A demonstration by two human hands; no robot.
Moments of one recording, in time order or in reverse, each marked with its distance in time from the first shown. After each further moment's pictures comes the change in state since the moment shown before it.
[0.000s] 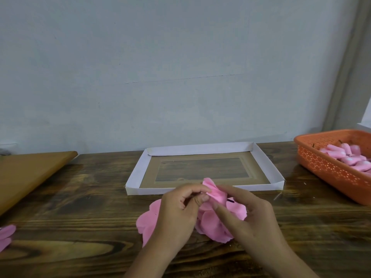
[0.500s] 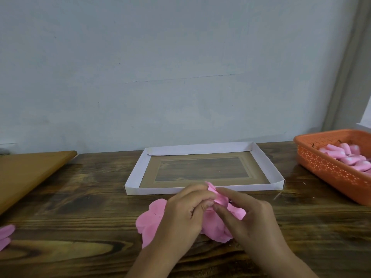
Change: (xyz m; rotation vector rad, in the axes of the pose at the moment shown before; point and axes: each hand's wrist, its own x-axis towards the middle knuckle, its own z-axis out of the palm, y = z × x) left_hand -0.006 0.004 0.000 0.243 -0.052 0.318; right_hand -0.001 0.014 0.002 -0.227 0.001 -0.103
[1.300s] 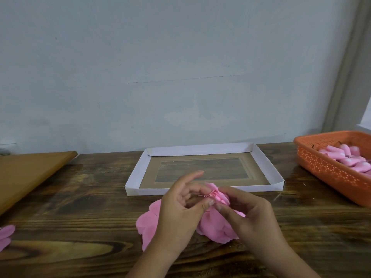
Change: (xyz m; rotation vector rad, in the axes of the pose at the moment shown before) left_hand 0.005 0.004 0.003 -0.538 0.121 -0.315; right_hand 0.004 0.011 0.003 0.396 -0.034 0.131
